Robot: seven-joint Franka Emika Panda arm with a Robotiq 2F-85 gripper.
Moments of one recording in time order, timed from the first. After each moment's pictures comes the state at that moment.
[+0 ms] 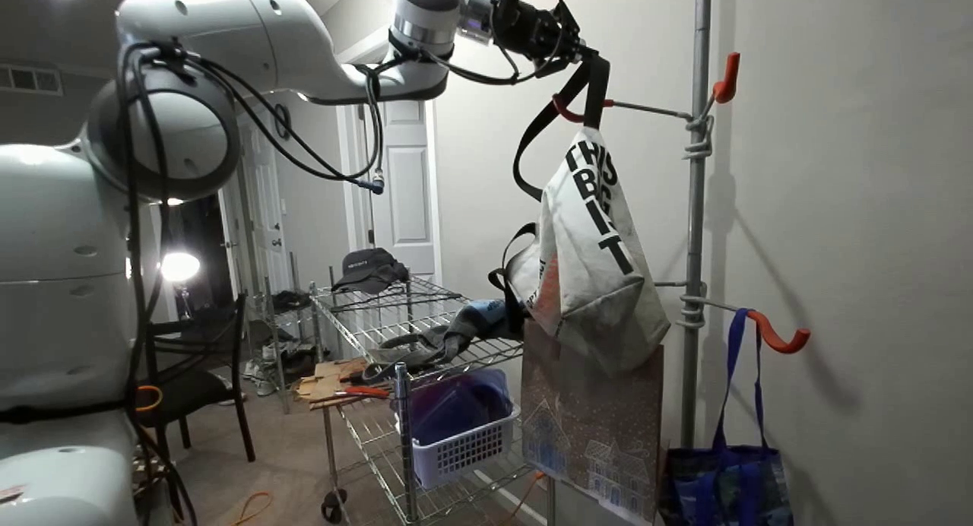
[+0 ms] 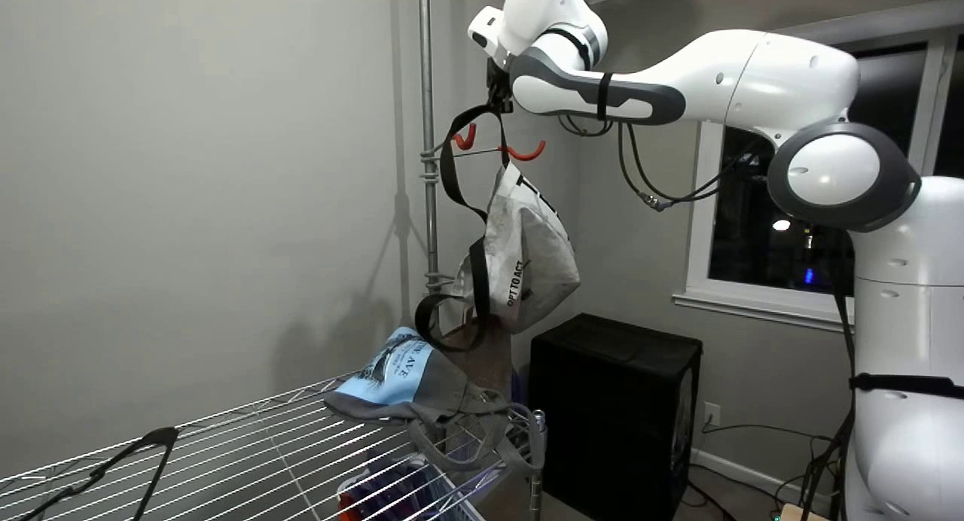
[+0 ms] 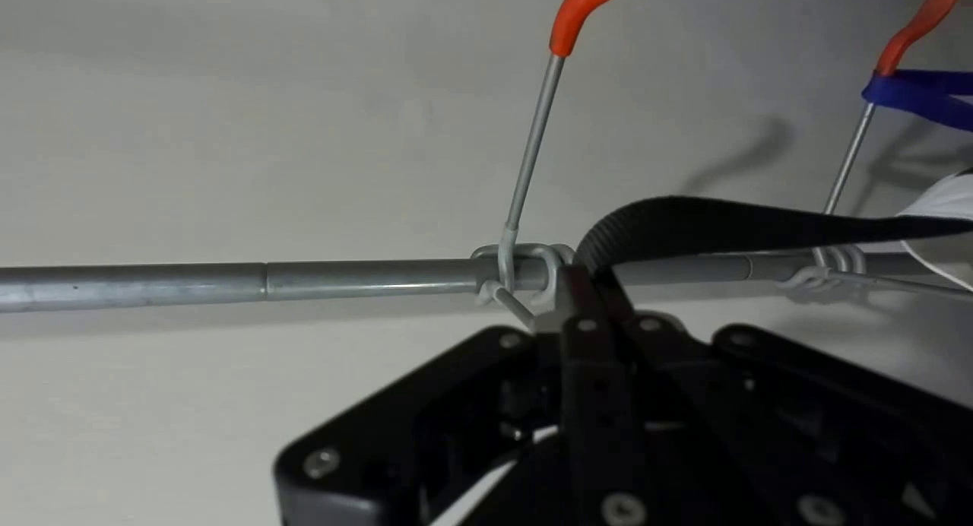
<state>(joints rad) 0.06 0.12 0.09 -1.11 -0.83 2.16 -0.88</state>
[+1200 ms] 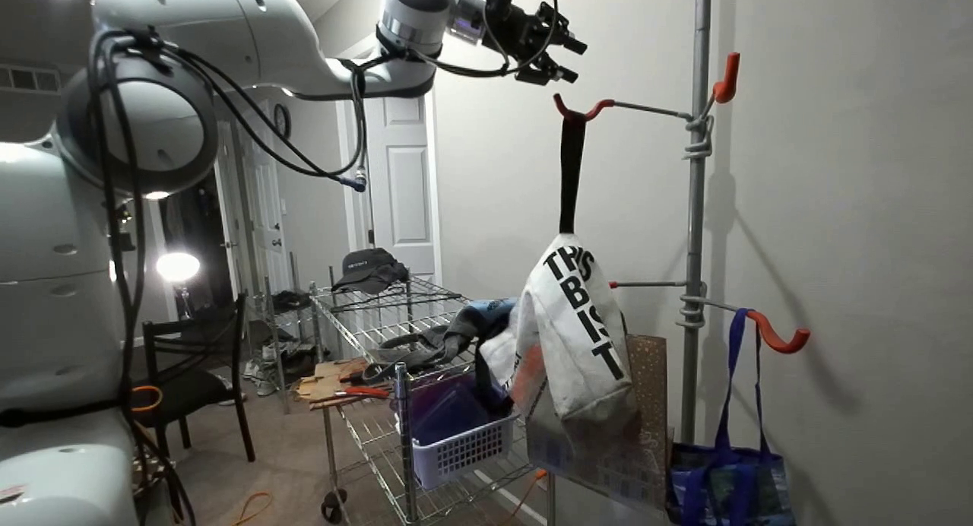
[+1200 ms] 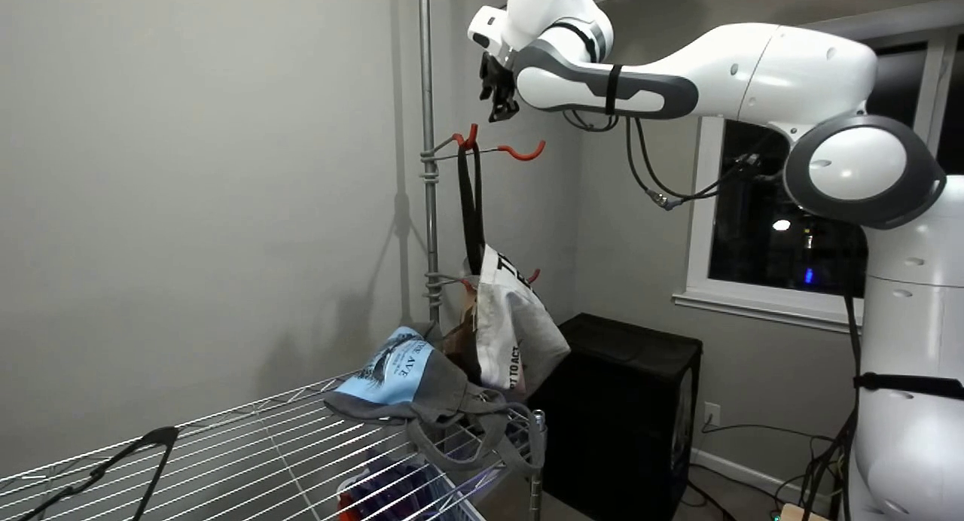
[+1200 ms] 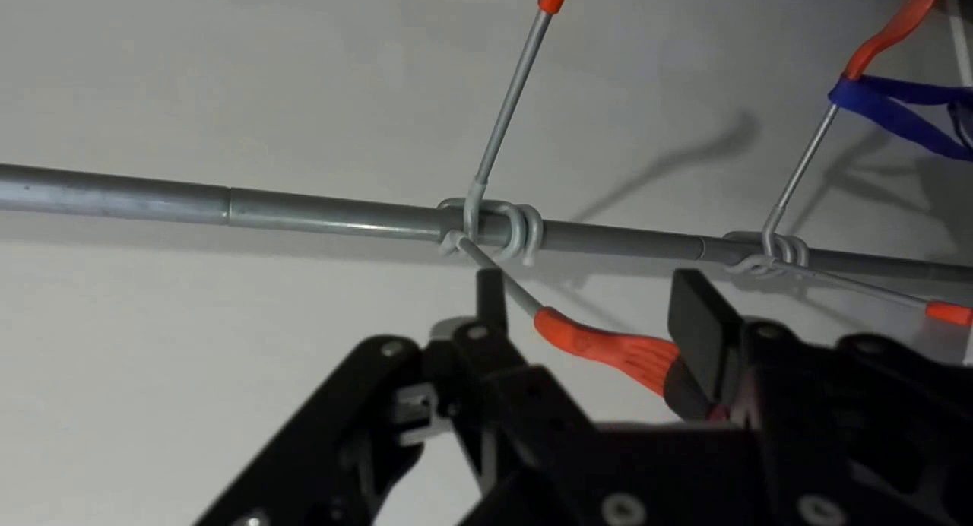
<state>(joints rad) 0.06 0.05 0.10 -1.19 -0.76 2.18 -1.03</state>
